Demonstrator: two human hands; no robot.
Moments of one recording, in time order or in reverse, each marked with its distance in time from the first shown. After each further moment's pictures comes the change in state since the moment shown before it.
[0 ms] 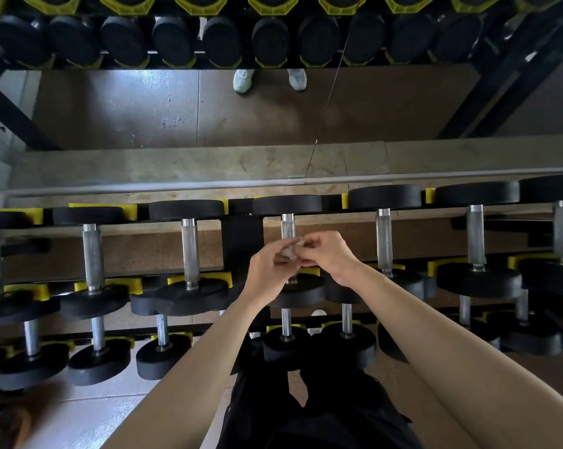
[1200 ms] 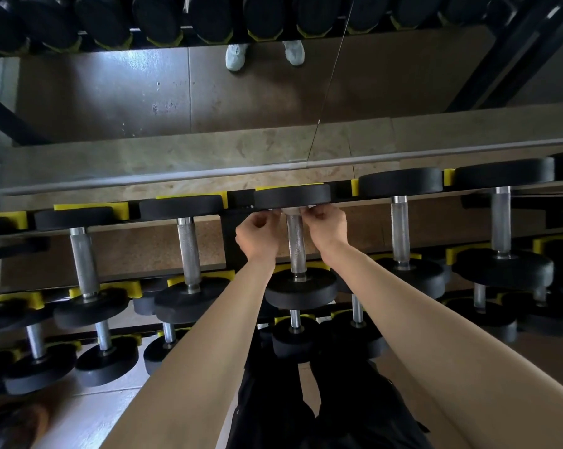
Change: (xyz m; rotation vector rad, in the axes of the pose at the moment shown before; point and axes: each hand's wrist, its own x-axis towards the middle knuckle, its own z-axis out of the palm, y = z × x) left_hand 0.075 -0.009 0.003 -0.167 0.611 -0.446; right_hand 0.054 -0.006 0.029 0.074 0.470 0.029
